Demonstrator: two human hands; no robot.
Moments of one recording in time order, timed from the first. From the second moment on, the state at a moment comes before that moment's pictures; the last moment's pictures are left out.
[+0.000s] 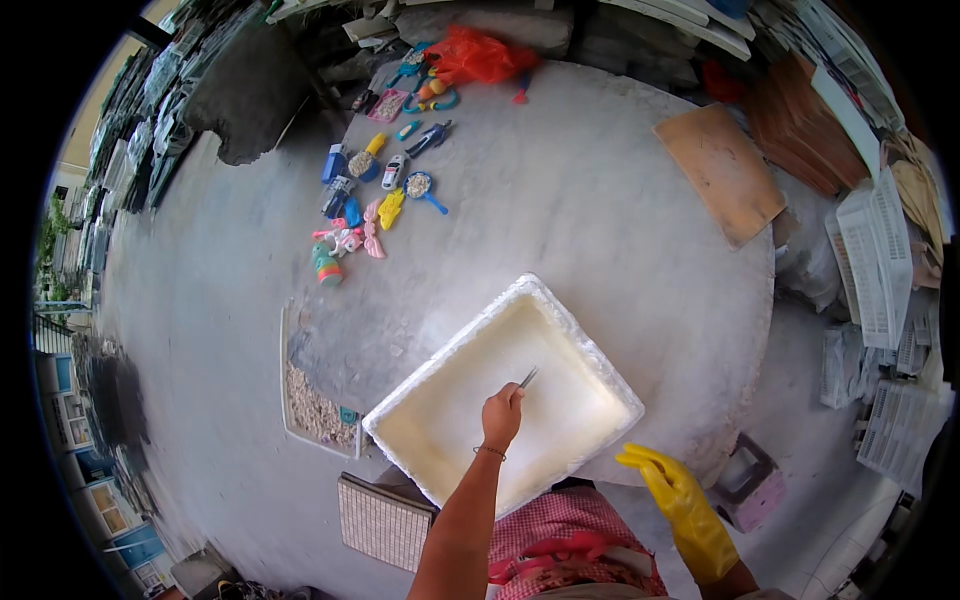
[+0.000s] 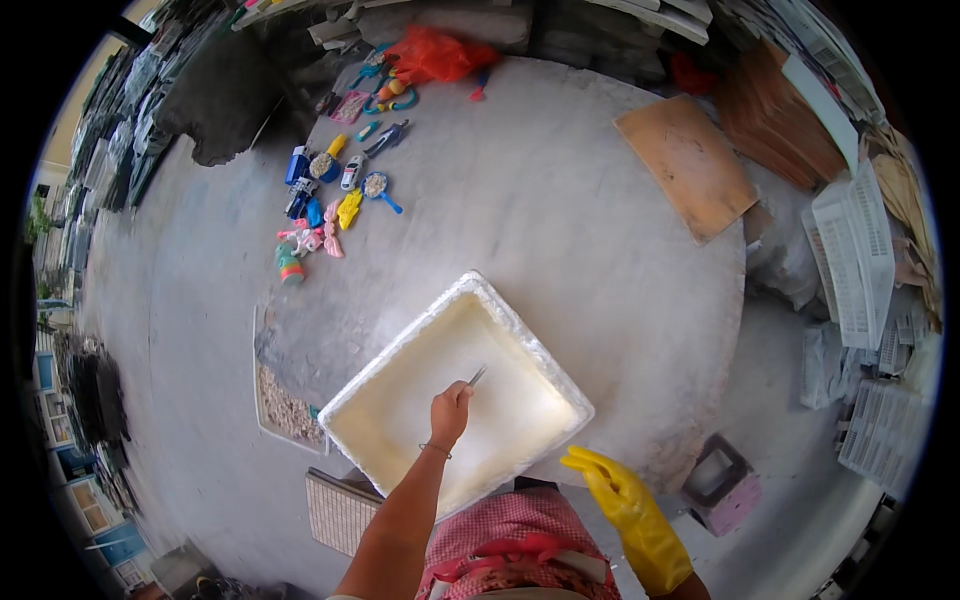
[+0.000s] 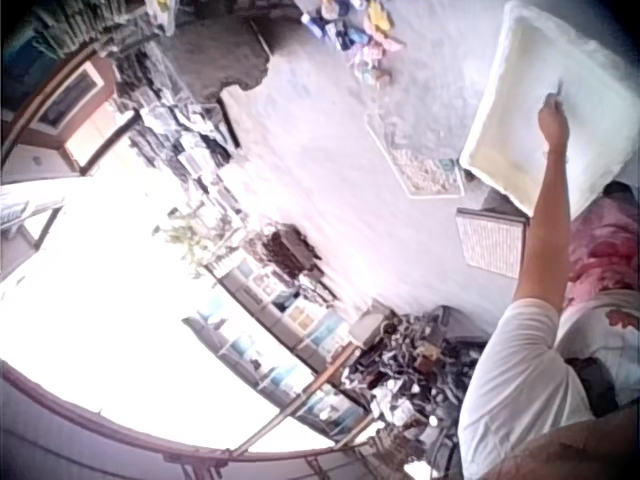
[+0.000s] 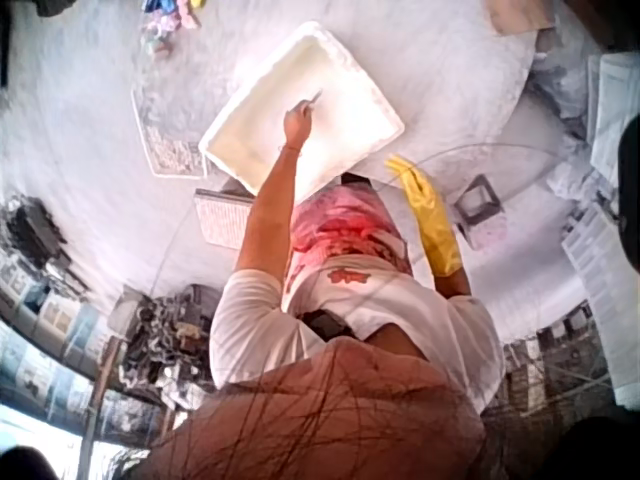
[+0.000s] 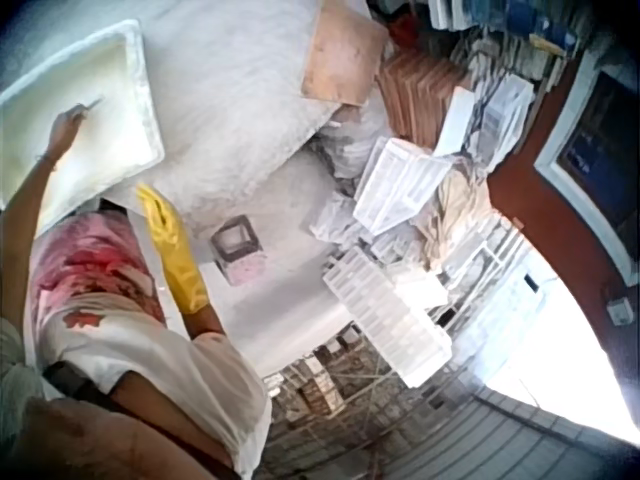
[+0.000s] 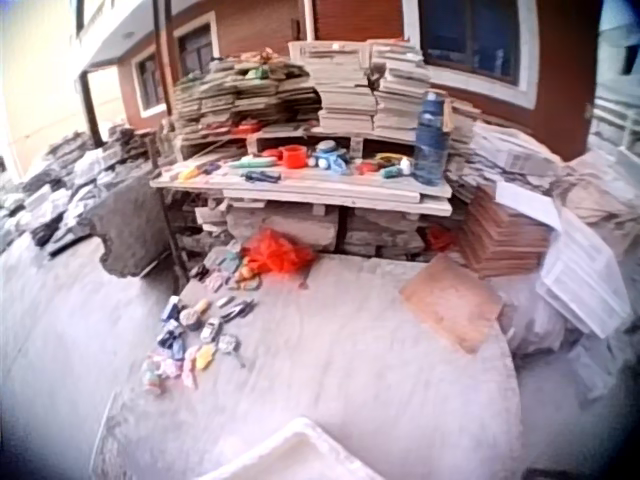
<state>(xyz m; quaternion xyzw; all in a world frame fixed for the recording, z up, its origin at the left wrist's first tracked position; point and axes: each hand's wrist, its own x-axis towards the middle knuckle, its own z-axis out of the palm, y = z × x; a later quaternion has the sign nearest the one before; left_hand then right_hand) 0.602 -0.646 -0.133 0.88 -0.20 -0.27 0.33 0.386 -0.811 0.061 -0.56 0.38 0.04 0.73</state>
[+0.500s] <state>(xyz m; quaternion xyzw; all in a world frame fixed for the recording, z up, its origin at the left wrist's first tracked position) 0.593 -0.580 -0.087 0.84 -0.18 -0.29 0.42 0.578 -0.802 -0.081 -0.43 0.36 0.31 0.77</state>
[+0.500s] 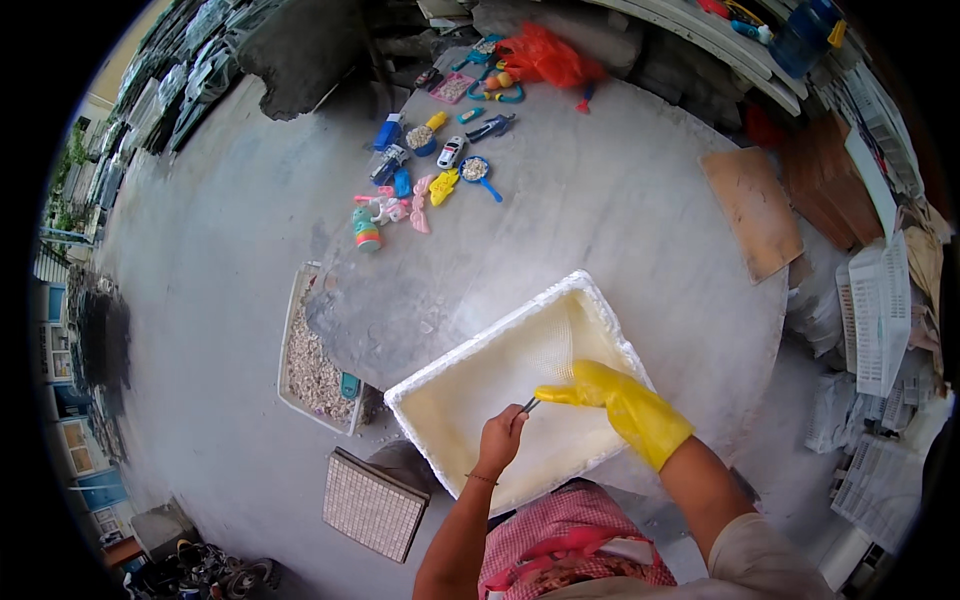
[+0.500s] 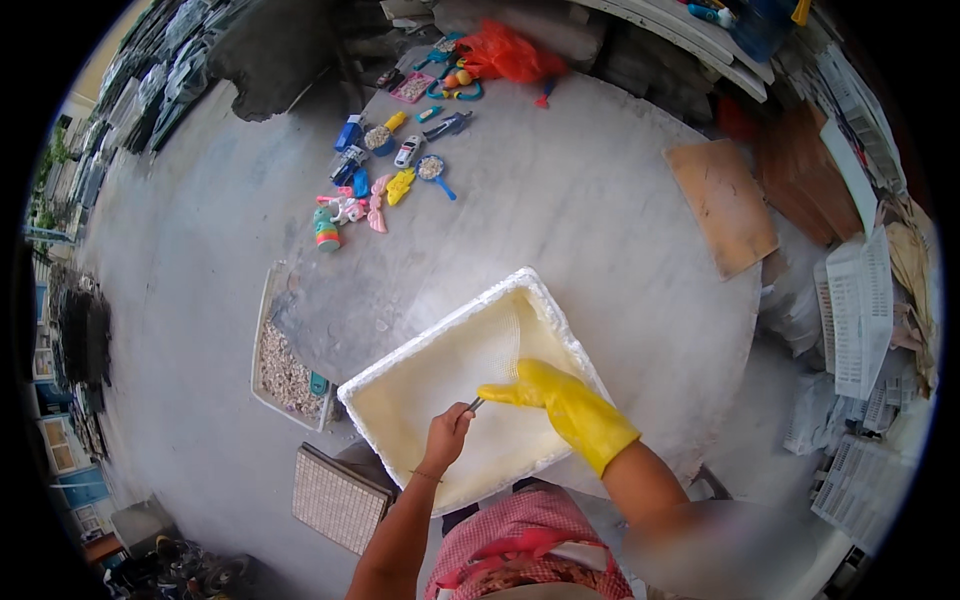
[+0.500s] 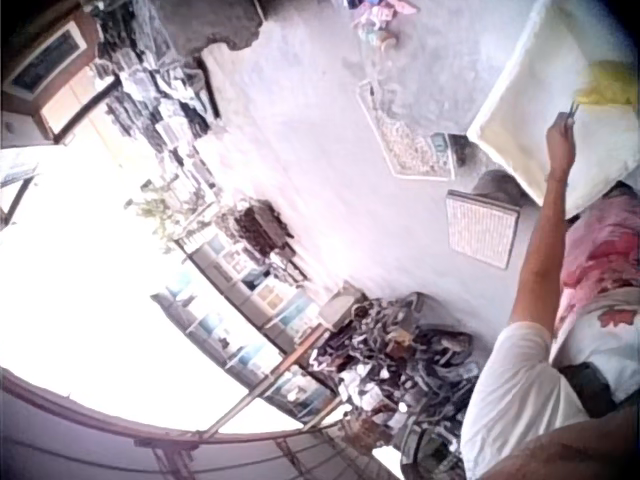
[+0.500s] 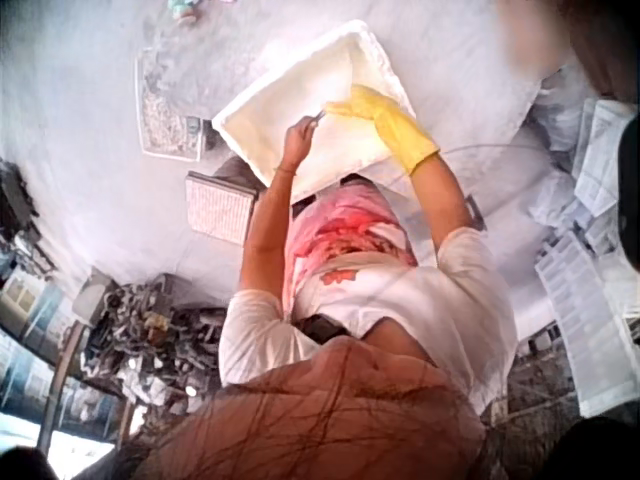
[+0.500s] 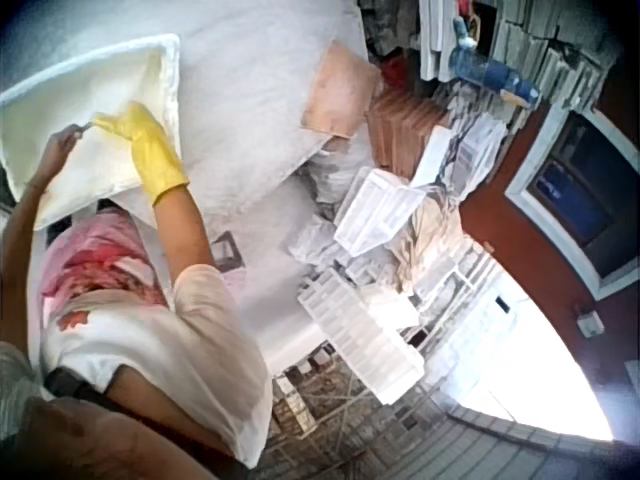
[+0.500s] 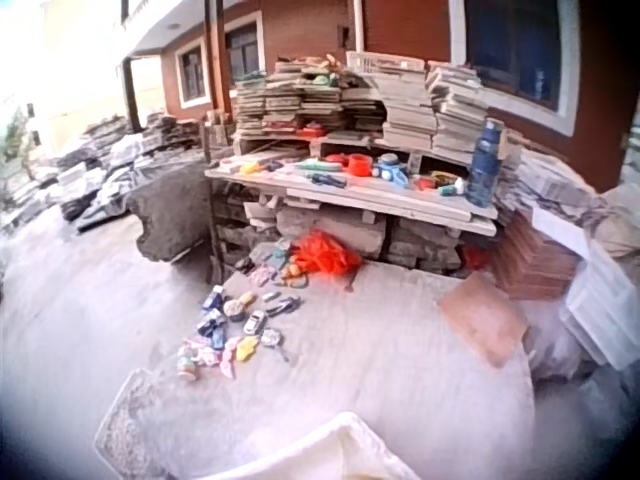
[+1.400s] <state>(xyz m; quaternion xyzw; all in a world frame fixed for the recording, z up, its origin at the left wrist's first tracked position) 0.303 -0.133 -0.057 0.83 0.13 -0.18 0.51 0.594 -0.522 0.279 -0.94 0.06 0.33 0.12</state>
